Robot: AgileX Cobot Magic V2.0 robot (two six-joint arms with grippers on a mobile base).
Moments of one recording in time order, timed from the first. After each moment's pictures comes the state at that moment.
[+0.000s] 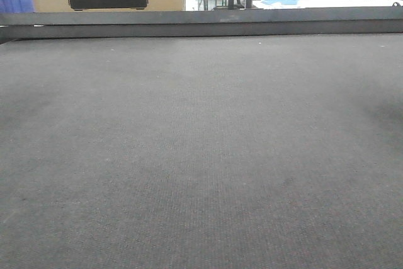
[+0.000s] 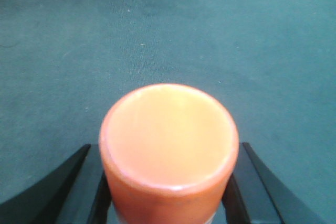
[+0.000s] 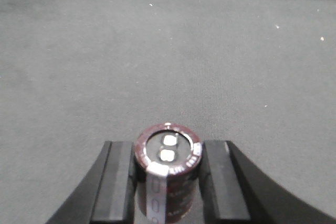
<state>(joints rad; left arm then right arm) -0.26 1.10 -1.09 0.03 0.57 -0.05 0.09 0.95 -0.90 0.14 0.46 -0.11</state>
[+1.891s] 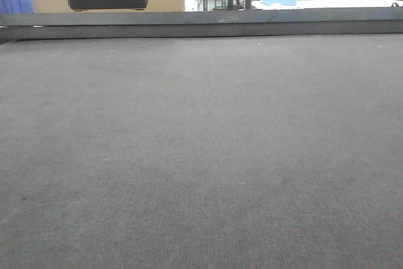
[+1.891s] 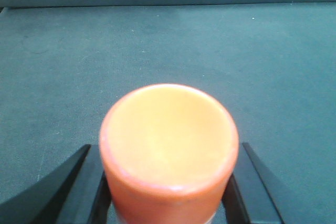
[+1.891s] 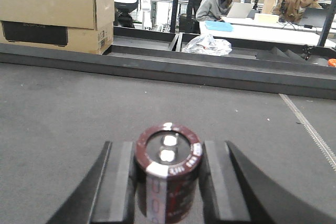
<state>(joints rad) -0.26 0.49 -0.78 0.03 0.70 -0.05 0.09 0.23 -0.65 0.10 0.53 -0.12</state>
